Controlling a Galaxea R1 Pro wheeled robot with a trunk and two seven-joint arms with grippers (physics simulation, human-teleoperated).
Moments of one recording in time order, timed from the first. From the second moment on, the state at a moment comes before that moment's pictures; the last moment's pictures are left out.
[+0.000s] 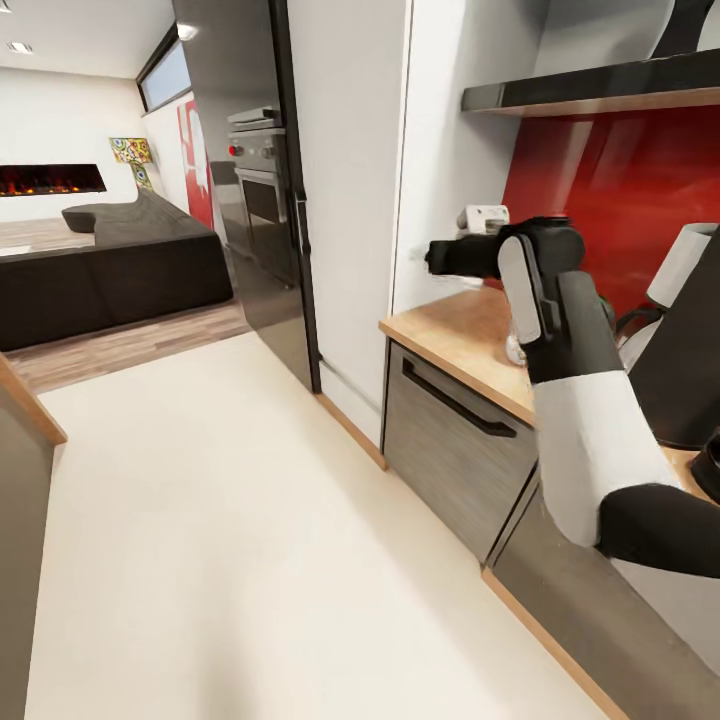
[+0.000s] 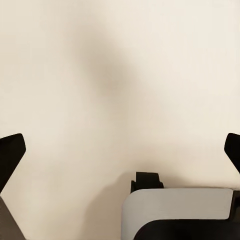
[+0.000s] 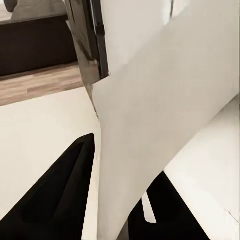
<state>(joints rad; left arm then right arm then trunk) 0.01 0.08 0.03 -0.52 0.03 -0.24 0.01 -1.40 0.05 0.10 -1.16 -0.14 1.01 0.12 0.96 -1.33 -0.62</state>
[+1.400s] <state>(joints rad) 0.01 0.08 0.03 -0.52 0.03 -0.23 0.01 -2.31 0.04 0.37 0.05 0.03 1.03 0.10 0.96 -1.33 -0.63</state>
